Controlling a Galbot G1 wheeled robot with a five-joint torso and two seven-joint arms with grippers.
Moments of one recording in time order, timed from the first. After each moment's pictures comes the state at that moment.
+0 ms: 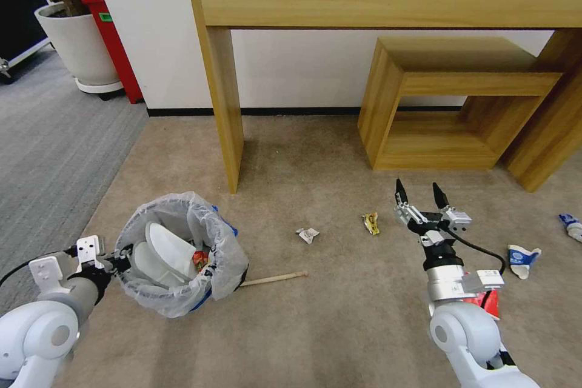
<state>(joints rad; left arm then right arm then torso) 1.51 -1.08 -0.89 -2.13 -0.87 0.70 -0.26 -1.39 1.19 0.49 1.98 0.55 0.27 0.05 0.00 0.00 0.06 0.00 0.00</state>
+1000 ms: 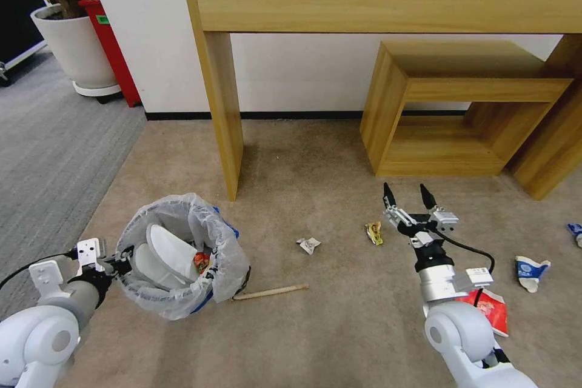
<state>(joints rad) 1.53 -1.09 -0.89 -2.14 -0.85 0.70 -0.26 -1.36 1.14 0.41 1.98 0.57 0.22 0.10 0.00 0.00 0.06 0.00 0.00</state>
